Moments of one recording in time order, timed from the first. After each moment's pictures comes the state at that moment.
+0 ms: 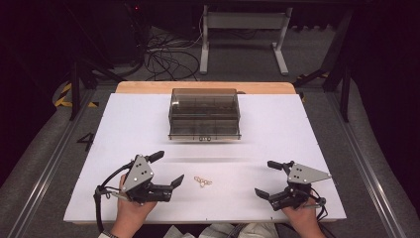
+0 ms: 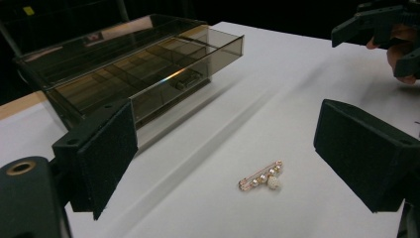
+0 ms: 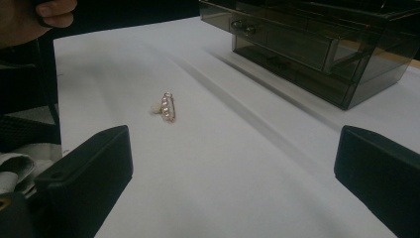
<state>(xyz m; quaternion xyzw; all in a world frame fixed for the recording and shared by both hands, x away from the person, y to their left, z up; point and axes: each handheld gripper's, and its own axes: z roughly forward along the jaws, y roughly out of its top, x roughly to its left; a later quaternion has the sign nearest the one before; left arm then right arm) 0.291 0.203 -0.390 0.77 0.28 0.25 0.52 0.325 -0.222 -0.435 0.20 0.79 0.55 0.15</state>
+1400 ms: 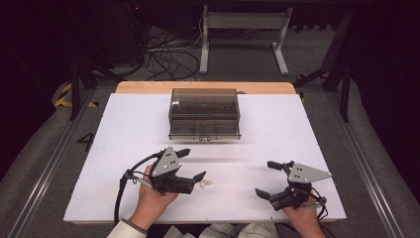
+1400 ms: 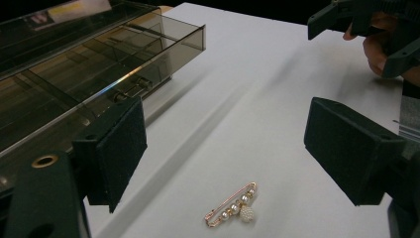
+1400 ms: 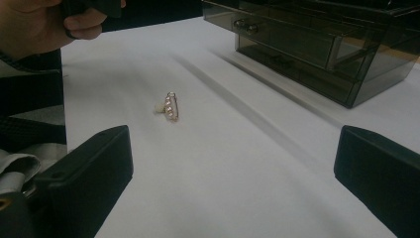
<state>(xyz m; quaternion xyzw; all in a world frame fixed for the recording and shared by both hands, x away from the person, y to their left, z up) 0.322 0.157 -0.393 0.81 0.25 0.19 0.50 0.327 -0.224 -0.436 0.20 0.79 0.56 0.14</state>
